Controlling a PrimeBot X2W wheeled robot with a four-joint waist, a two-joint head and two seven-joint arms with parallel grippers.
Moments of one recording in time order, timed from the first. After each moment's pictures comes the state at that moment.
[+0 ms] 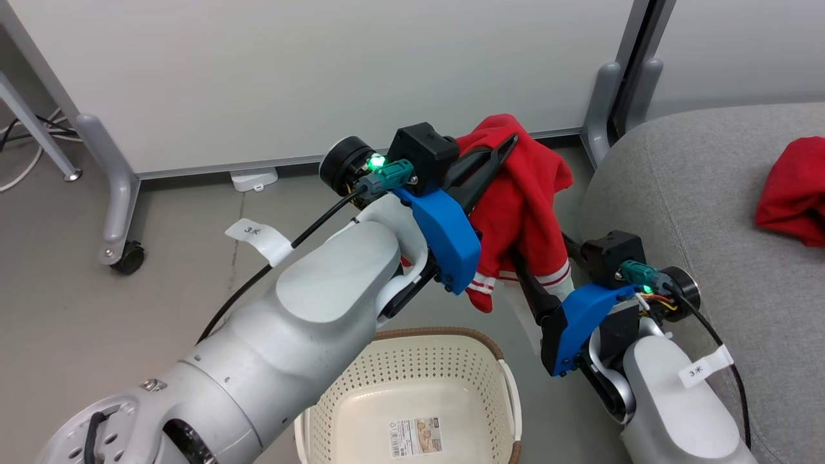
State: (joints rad) left arm -1.04 0.05 -1.21 0.79 -0.91 -0.13 -0.26; right arm -0.44 -0.05 0.22 0.46 0.10 0.13 0.07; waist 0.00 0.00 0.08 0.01
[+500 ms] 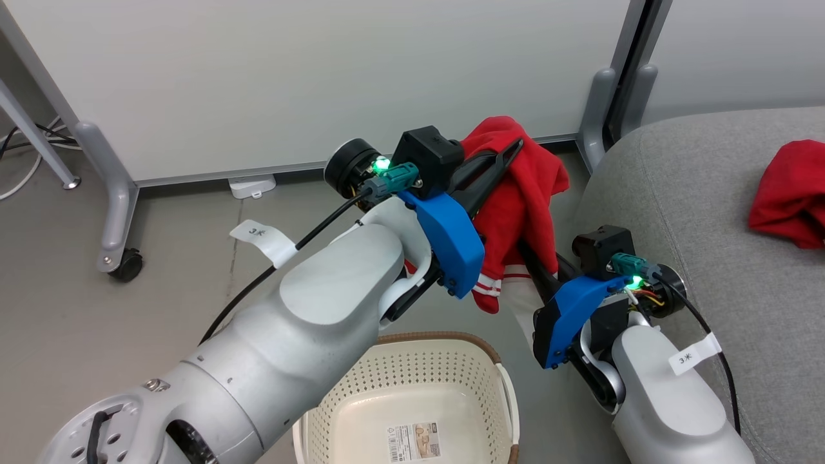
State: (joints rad) left arm -1.05 0.05 -1.22 0.78 -0.92 -0.13 -0.26; right arm -0.53 -0.05 0.27 0.63 0.17 0.13 0.00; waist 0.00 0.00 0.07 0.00
